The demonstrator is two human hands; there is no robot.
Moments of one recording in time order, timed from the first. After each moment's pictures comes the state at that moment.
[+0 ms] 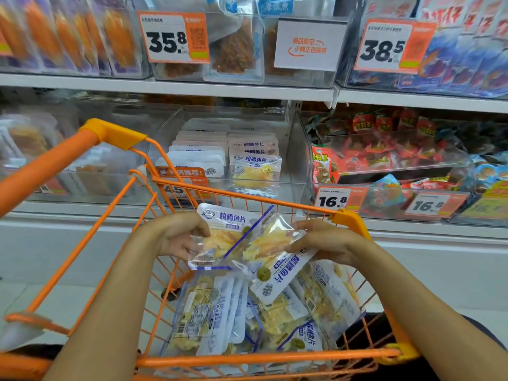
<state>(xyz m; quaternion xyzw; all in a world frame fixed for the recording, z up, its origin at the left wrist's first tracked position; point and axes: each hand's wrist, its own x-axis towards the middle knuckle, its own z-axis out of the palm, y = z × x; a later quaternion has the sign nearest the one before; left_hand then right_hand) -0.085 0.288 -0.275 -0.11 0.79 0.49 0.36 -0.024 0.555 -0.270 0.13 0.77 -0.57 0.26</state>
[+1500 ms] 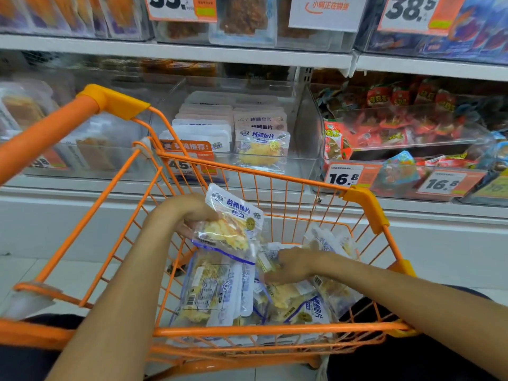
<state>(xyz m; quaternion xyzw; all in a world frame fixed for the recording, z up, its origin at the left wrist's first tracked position) -0.063 0.300 -0.257 -0.07 0.89 0.32 0.31 -0.009 0.499 -0.333 -0.08 0.91 -0.05 0.40</state>
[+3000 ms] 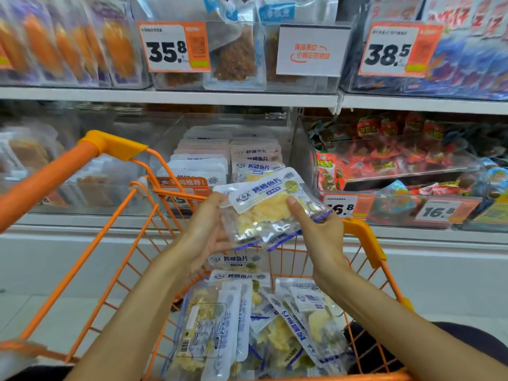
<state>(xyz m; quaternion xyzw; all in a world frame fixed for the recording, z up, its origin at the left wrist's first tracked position) -0.046 0.334 -0.234 -0.02 0.68 0.71 0.20 -0.018 0.503 -0.266 0.19 0.63 -0.73 -0.18</state>
